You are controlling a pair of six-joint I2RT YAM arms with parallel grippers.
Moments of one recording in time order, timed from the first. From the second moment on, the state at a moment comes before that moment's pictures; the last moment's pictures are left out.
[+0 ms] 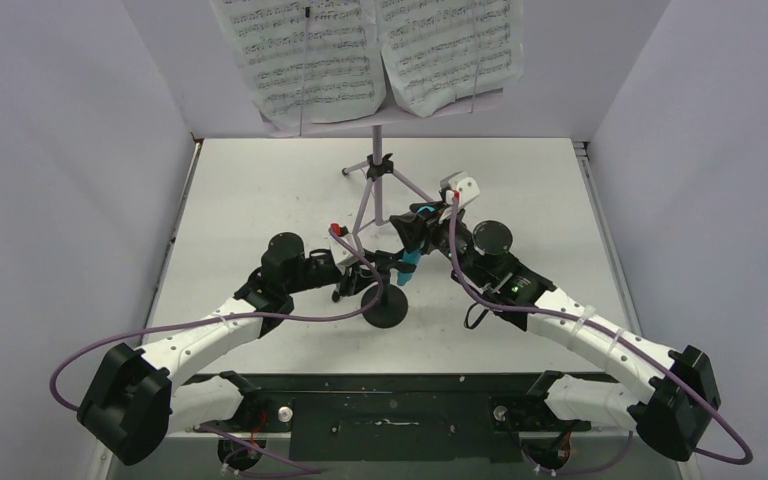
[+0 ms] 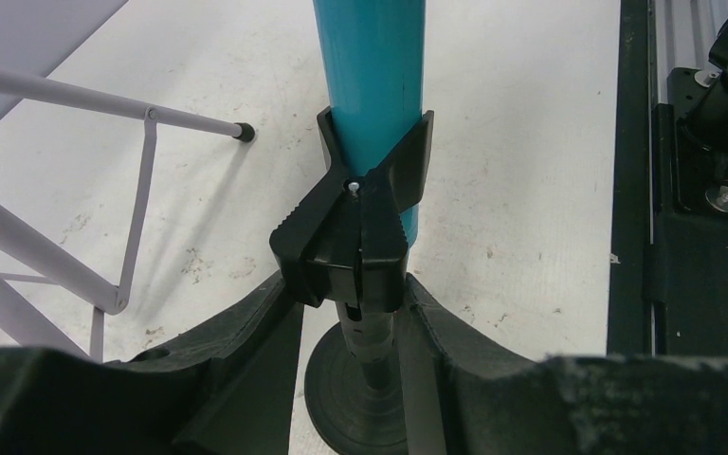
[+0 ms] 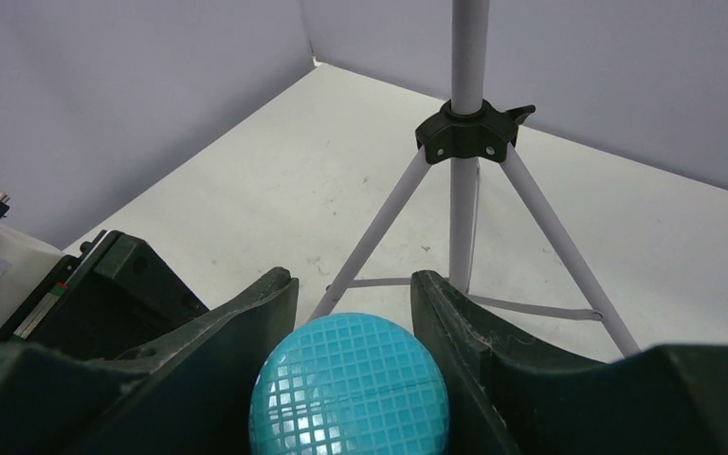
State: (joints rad) left arm -0.61 1.15 0.58 0.42 0.62 0.13; right arm 0.79 1.12 0.86 0.26 0.07 0.16
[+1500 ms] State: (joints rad) left arm -0.62 1.12 0.65 0.35 0.68 0.16; right arm 0.88 1.12 0.77 0.46 0.03 0.12
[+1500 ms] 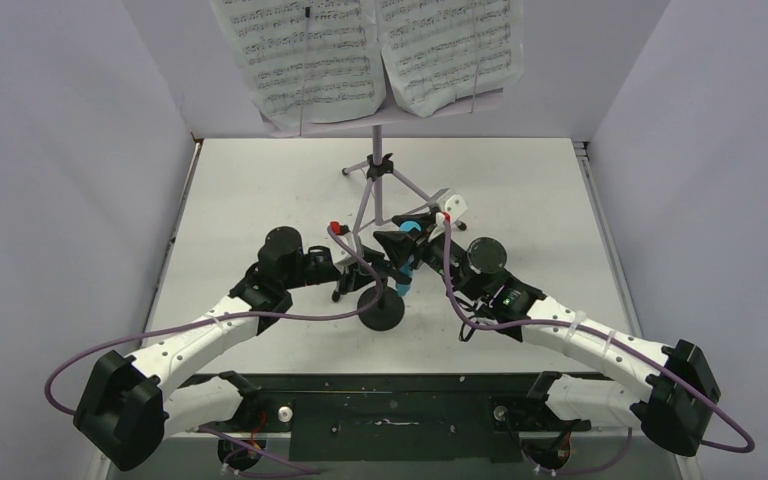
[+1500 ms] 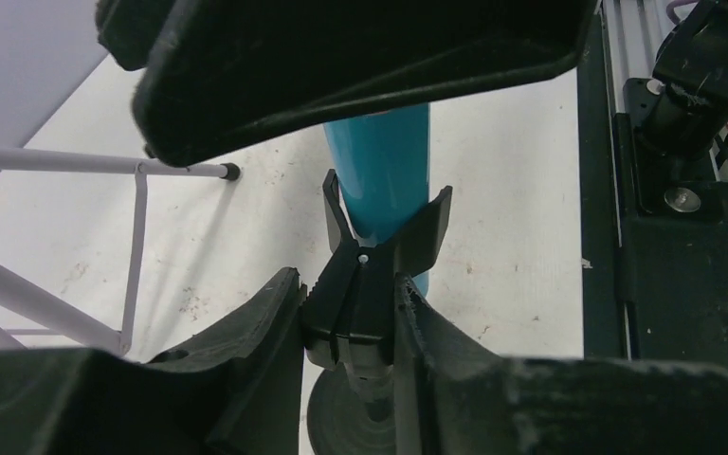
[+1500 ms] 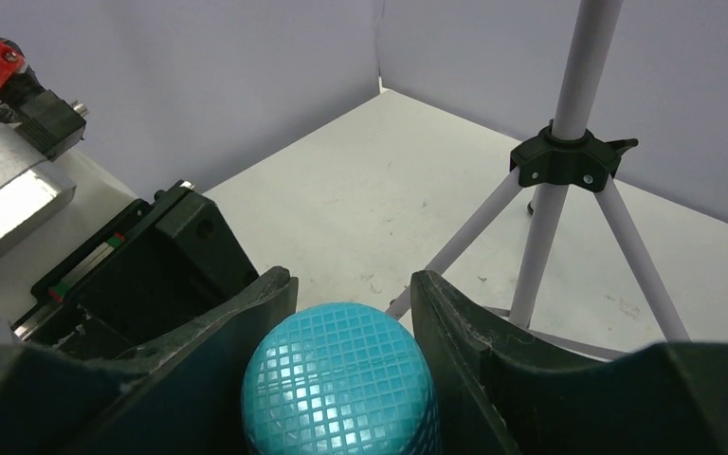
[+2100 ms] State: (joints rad) left arm -0.62 1.12 0.65 0.35 0.69 0.14; right arm 0.88 1.12 0.73 0.49 0.03 0.13
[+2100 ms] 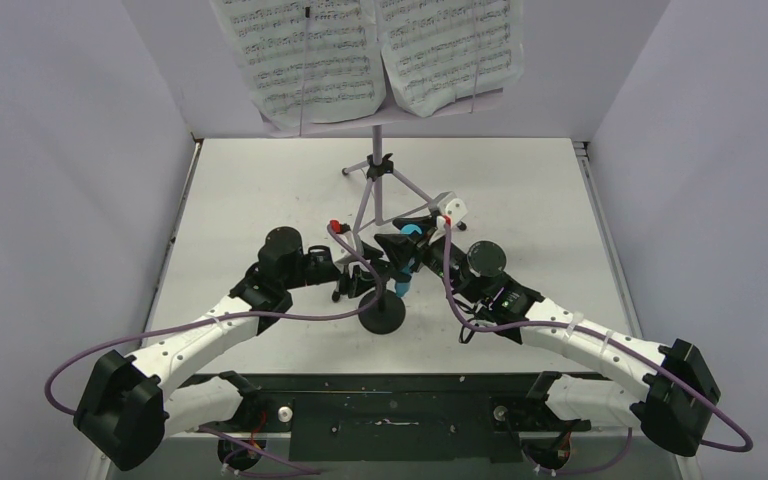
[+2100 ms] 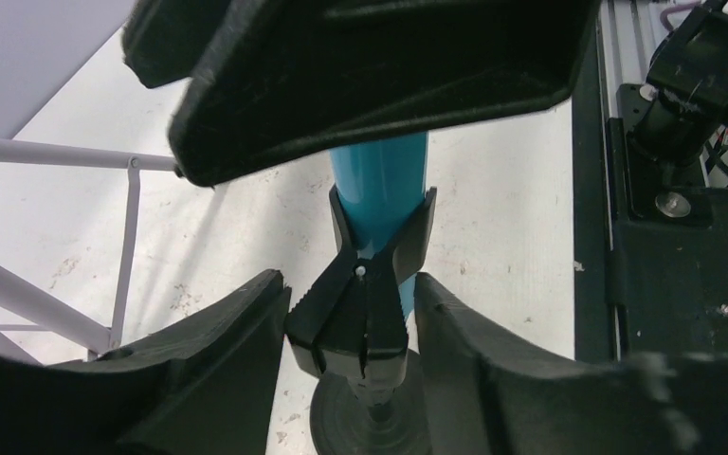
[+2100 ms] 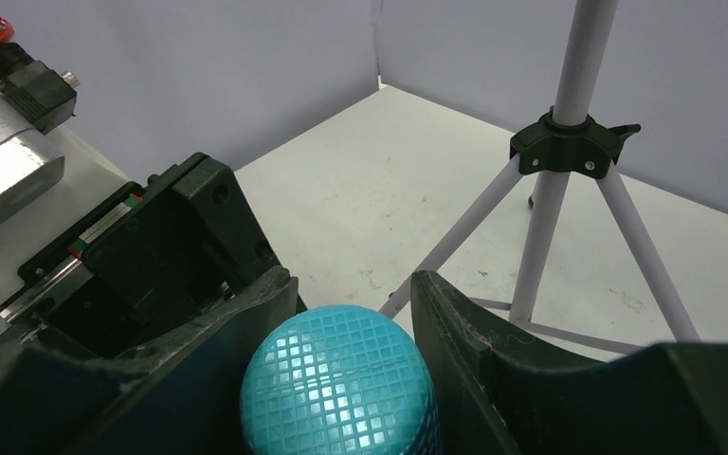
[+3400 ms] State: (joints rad) left arm -0.47 1.02 0.49 0.71 0.63 -0.24; right arm 0.84 1.09 0.88 0.39 -0.03 0.12
